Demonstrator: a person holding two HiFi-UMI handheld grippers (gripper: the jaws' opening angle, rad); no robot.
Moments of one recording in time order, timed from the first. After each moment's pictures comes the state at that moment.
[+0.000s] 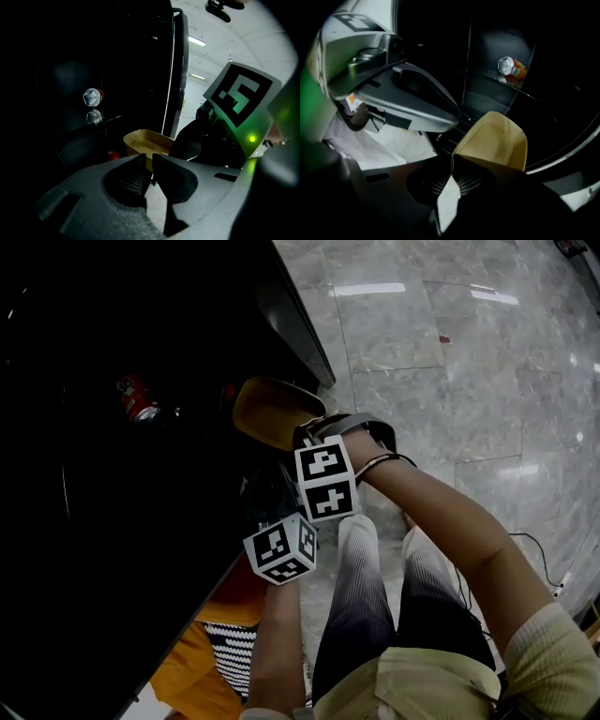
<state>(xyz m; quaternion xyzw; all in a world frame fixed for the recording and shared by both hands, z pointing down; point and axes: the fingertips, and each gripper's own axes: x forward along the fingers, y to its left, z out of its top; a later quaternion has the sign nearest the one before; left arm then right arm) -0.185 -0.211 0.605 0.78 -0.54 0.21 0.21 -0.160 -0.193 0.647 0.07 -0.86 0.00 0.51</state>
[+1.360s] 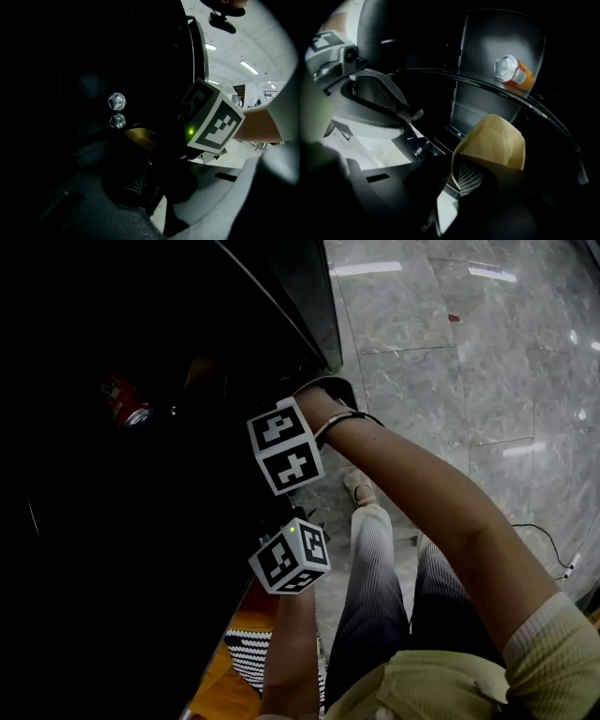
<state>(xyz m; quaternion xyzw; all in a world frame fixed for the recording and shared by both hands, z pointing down) -0.239 -0.230 0.604 0.73 -0.63 0.18 0.19 -0.235 -0.280 0.658 0.06 -0.88 -0.06 0.46</state>
